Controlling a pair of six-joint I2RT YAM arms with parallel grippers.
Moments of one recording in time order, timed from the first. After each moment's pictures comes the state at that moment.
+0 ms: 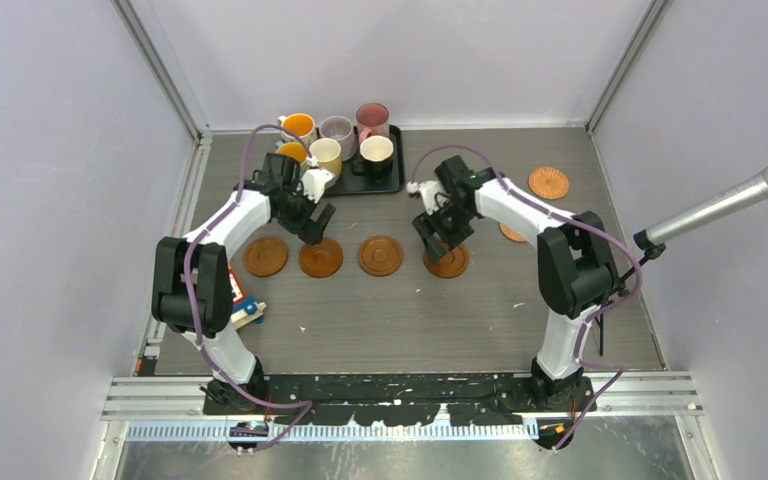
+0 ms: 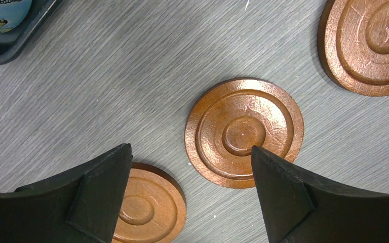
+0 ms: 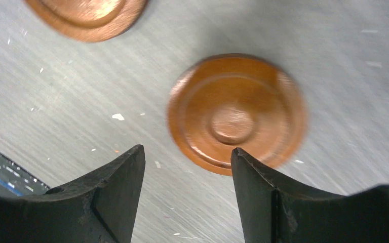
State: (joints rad) left arm -0.19 1.71 1.23 -0.59 0.25 0.44; right arm 0.48 1.88 1.38 -0.83 -0.29 -0.24
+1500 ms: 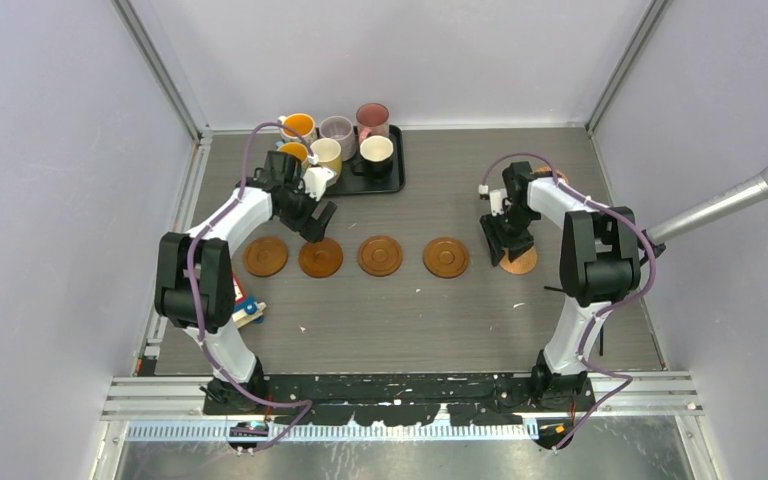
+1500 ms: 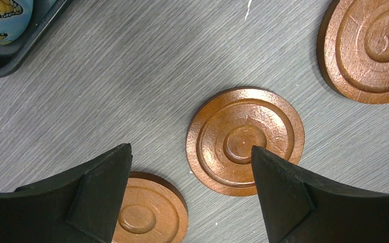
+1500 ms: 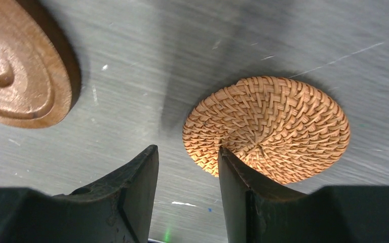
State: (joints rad) left arm -0.19 1.73 1.26 -0.58 0.26 0.45; right arm 0.08 1.90 1.30 -0.89 -0.14 -0.23
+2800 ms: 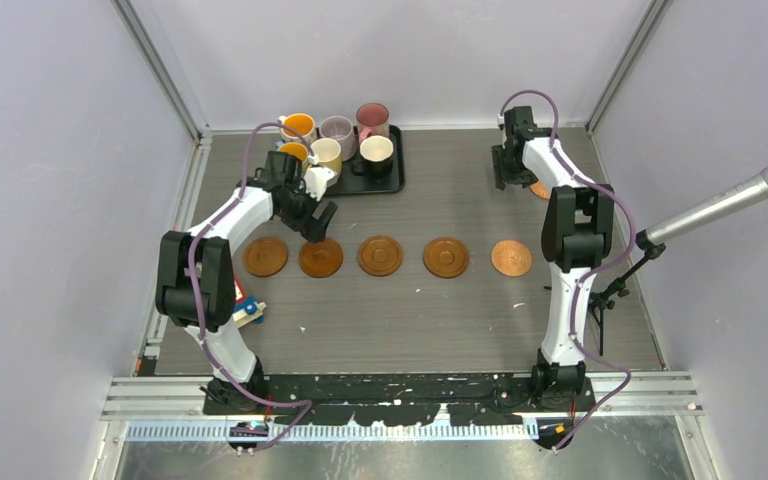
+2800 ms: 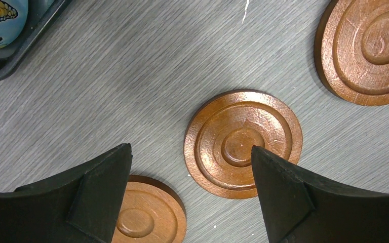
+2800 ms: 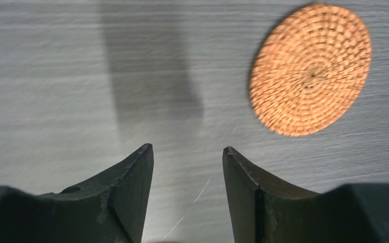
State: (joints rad) left arm -0.19 1.75 1.26 -0.58 0.27 0.44; right arm 0.07 2.19 1.87 -0.75 0.17 -0.05
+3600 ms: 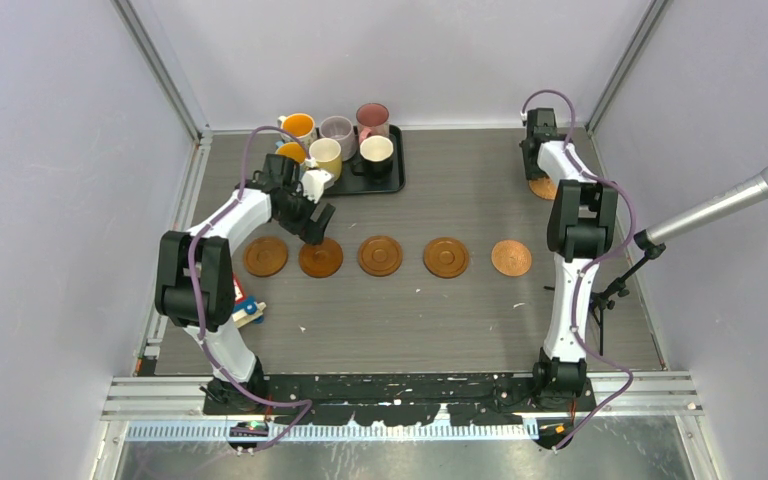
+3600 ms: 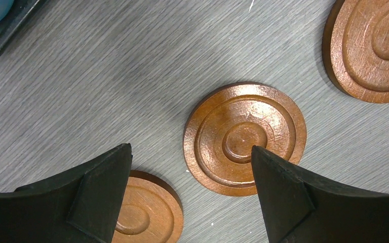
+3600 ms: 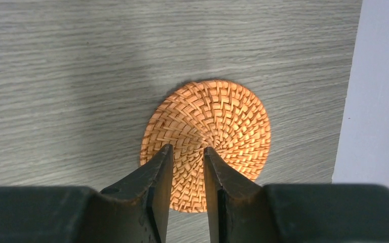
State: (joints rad) left arm -0.17 1.74 1.24 -0.57 0.27 0.42; right arm -0.06 2.37 1.97 -0.53 0.34 -0.19
